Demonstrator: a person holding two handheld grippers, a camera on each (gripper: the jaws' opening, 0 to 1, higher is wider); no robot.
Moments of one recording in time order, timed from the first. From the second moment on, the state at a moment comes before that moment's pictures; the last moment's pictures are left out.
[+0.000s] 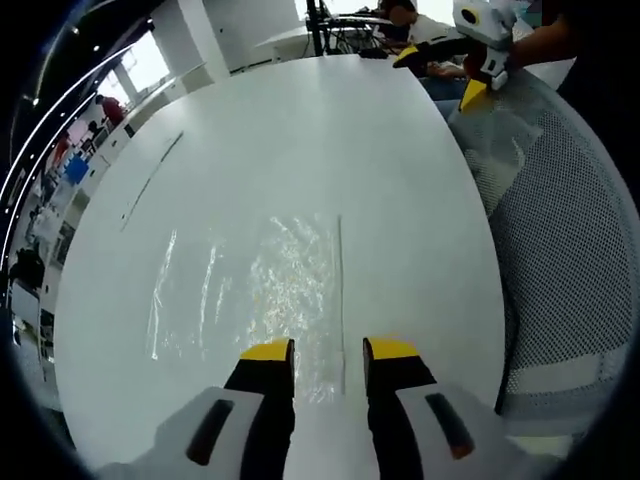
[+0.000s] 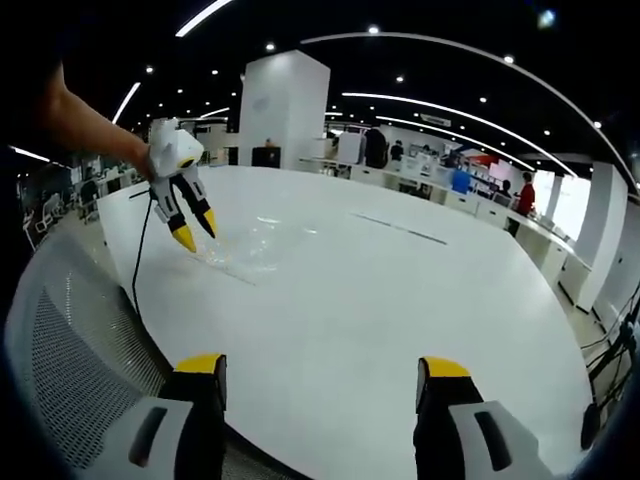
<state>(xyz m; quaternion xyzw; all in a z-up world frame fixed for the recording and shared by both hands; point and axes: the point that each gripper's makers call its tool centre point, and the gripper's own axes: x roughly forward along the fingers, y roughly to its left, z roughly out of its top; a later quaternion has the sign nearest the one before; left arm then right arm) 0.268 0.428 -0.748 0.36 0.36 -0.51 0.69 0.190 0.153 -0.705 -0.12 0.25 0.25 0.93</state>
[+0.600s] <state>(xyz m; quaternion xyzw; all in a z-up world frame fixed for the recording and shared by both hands) 0.268 0.448 -0.769 0.37 0.38 -0.51 0.68 0.189 0.154 -0.707 -0.12 0.26 0.25 0.92</state>
